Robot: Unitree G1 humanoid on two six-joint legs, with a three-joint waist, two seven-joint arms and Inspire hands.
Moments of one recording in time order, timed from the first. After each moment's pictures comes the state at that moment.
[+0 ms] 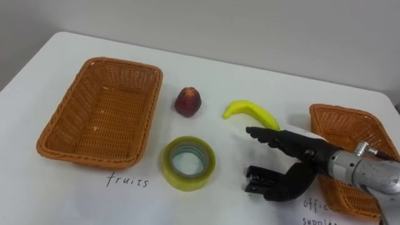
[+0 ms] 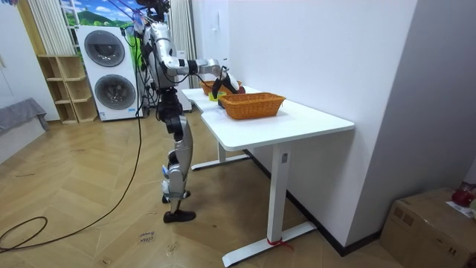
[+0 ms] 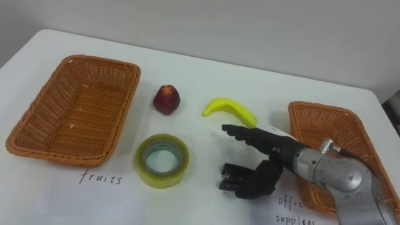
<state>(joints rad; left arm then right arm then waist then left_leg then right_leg) 0.19 0.29 0.09 1.07 0.48 0.08 0.10 0.03 -0.53 0.02 -0.05 -0.26 0.14 0.77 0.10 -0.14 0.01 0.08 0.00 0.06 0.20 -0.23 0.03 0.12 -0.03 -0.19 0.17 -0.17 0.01</state>
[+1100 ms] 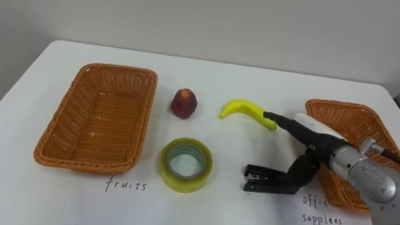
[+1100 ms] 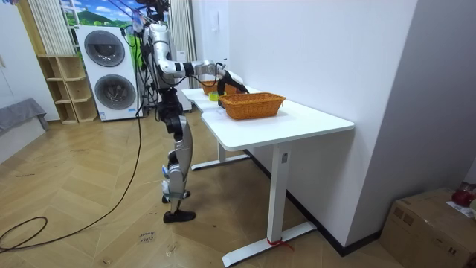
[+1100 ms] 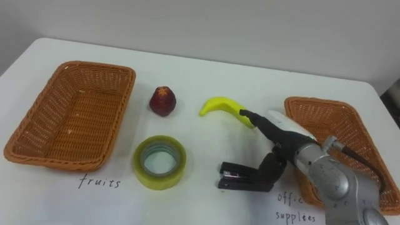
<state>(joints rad) 0.20 0.29 0.06 1.02 0.47 0.09 0.13 0.08 -0.47 0.03 -0.18 -0.60 0.15 0.58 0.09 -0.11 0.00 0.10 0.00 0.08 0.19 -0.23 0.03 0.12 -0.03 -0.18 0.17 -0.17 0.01</state>
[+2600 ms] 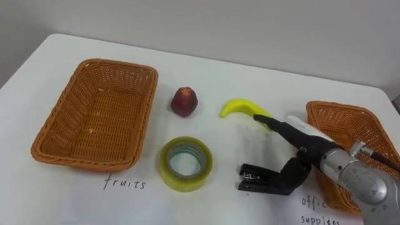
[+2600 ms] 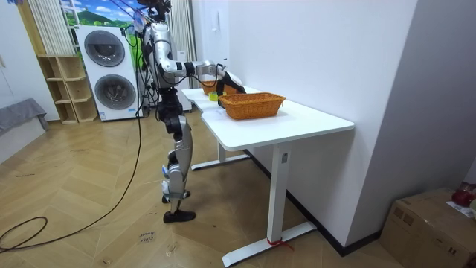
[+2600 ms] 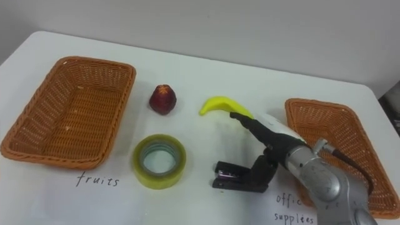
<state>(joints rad) 0.20 0.27 0.06 0.99 0.47 0.09 0.13 0.08 -0.45 0.05 -0.19 -0.55 0.15 0.57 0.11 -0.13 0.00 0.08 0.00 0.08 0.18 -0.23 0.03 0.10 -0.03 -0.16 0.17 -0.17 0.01</state>
